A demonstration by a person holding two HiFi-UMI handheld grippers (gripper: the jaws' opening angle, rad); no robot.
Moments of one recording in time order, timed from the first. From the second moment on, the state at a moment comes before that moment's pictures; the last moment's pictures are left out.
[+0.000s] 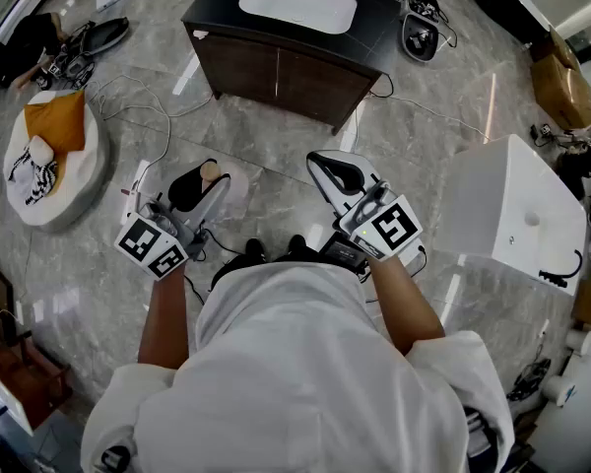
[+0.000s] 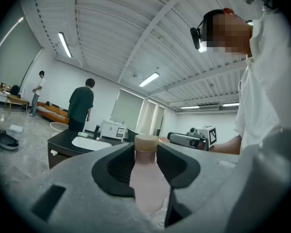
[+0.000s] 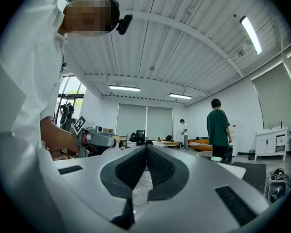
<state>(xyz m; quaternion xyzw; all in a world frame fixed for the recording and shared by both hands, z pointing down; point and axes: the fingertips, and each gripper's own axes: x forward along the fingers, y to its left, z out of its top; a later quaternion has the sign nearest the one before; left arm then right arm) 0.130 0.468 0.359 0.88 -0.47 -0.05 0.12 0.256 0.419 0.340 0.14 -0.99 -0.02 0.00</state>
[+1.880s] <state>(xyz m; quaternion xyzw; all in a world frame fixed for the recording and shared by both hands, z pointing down) 0.076 0.456 0.397 0.88 -0.45 -0.05 0.13 0.236 0.408 0.373 0.20 -0.98 0.03 -0.01</state>
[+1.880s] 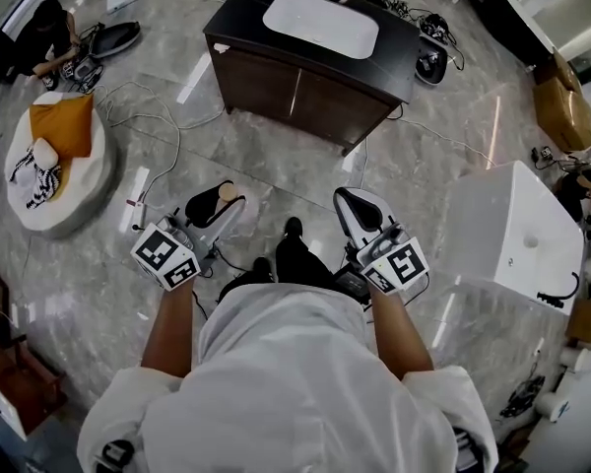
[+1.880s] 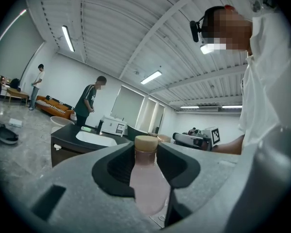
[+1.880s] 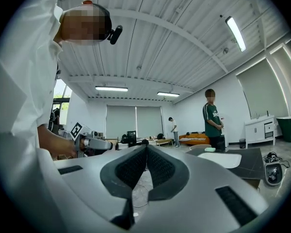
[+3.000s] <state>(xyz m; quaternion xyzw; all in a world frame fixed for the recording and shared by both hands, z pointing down) 0.063 0.238 0.360 0.84 -0.52 -0.08 0.15 0.228 0.166 0.368 0.14 -0.99 0.07 -0.04</state>
